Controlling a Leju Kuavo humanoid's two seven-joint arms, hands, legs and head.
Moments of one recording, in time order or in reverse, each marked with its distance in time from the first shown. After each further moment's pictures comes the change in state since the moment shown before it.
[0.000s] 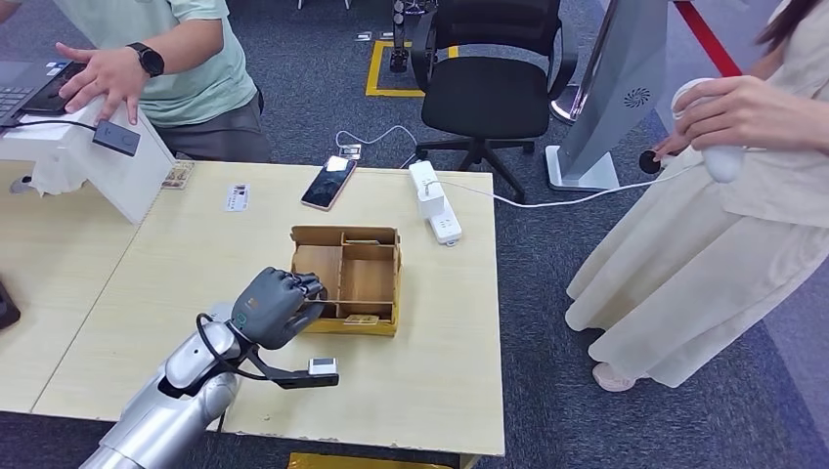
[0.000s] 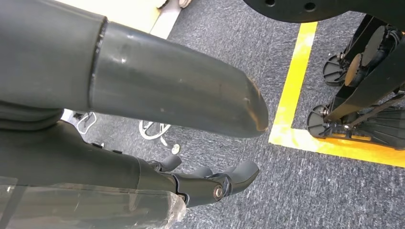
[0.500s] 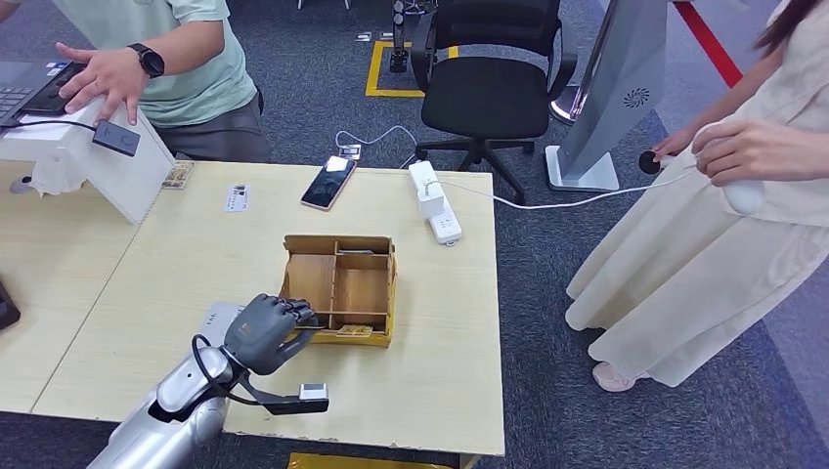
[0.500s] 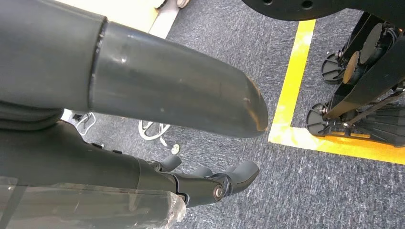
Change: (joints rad) left arm 0.086 0.036 0.005 0.019 -0.003 -0.019 -0.023; right arm -0.001 0.003 -0.001 0.000 -0.009 -0.011 0.006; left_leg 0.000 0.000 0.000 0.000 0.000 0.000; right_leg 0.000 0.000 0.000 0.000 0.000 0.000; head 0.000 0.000
